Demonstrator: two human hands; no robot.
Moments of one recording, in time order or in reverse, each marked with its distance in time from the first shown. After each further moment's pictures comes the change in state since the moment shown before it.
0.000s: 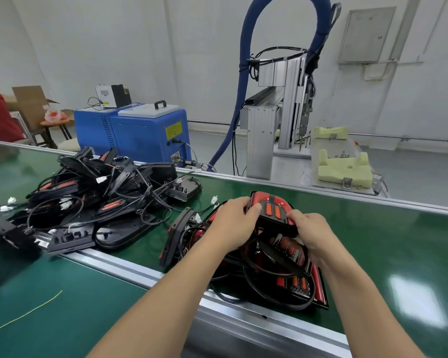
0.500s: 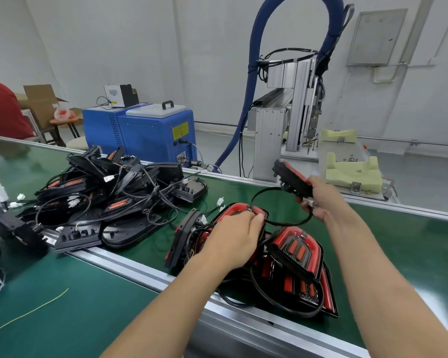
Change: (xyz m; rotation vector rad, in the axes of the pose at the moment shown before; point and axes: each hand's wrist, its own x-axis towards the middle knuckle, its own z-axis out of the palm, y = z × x) left_hand -0.020 -0.015 -0.002 0.261 0.052 0.104; right_hand 0.092 -0.043 -0.009 0.371 0.047 0.082
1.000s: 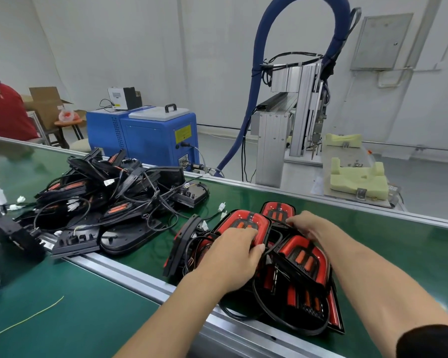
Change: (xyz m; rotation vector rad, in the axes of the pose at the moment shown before) left_hand -0.004 -0.014 0.005 0.114 -0.077 0.067; right_hand 0.072 0.068 0.005 -0.720 -0.096 0.144
